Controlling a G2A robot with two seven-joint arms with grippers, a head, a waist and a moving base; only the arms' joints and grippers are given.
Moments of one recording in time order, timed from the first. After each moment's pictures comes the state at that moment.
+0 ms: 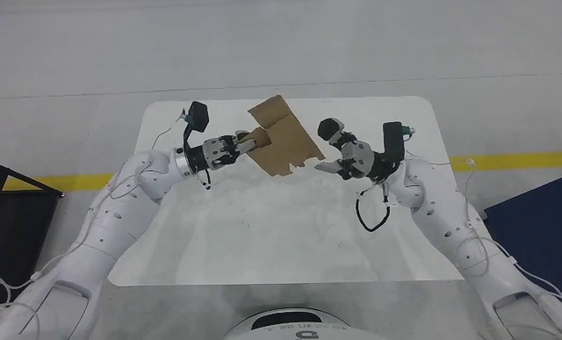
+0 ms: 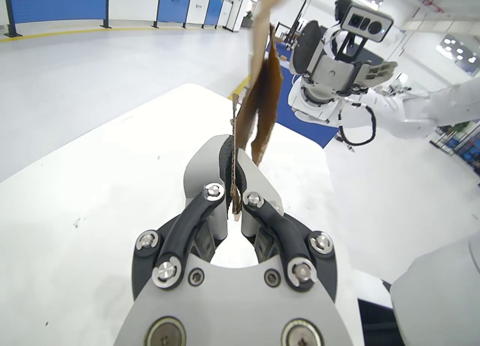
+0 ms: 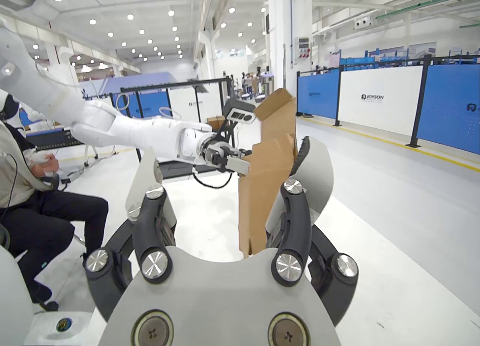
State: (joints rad) left arm 0.97 -1.00 -0.90 -1.19 0.60 -1.01 -0.03; right arm -1.10 -1.00 0.98 -1.38 -1.02 -1.01 -0.50
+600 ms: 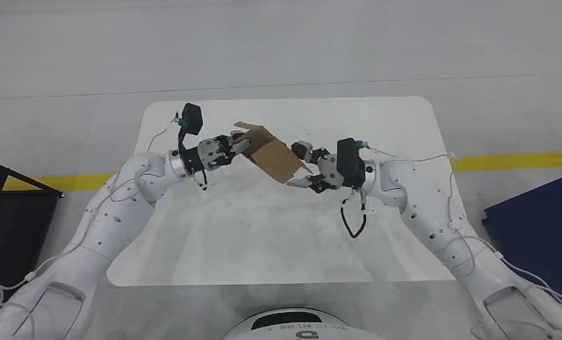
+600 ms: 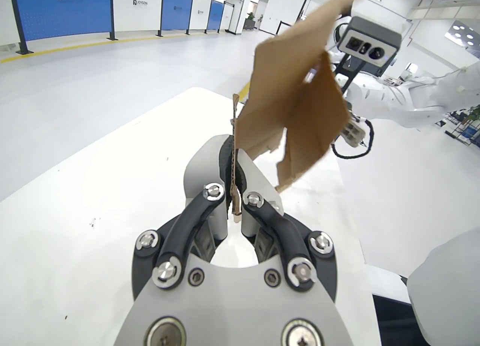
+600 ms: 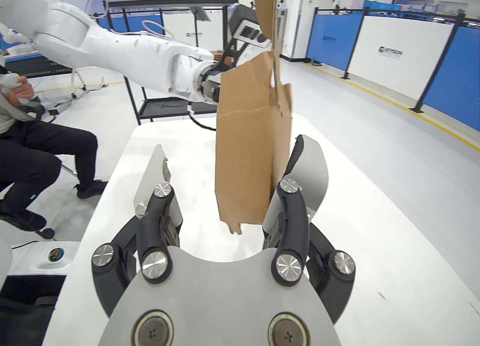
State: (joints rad) left arm 0.95 -0.97 -0.87 -1.17 0.64 -1.01 0.12; right arm -1.07 -1.04 0.89 -1.42 -1.12 -0.97 -0.35
